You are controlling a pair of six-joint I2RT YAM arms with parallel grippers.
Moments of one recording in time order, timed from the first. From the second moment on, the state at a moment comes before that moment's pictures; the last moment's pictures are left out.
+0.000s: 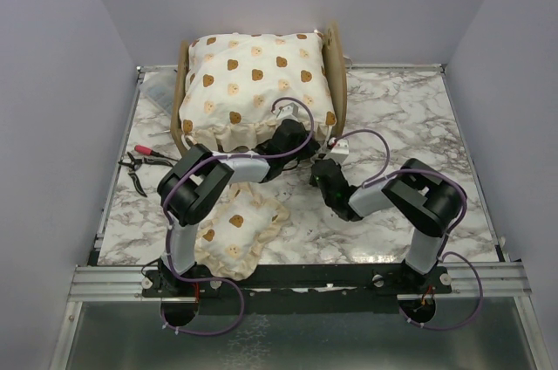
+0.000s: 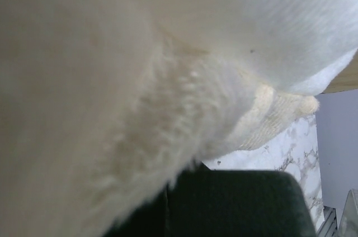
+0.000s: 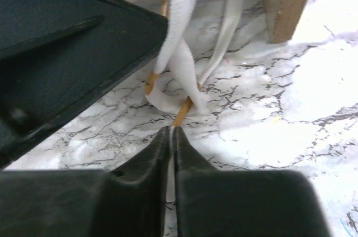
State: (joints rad) left arm -0.74 1.96 1.10 0.42 -0.07 -0.88; right arm 0.80 1.82 0.60 0.73 0.58 0.56
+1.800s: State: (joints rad) left arm -0.91 1.71 1.21 0.49 -0.44 -0.31; right arm 0.56 1.49 0.43 0.45 0.42 0.69
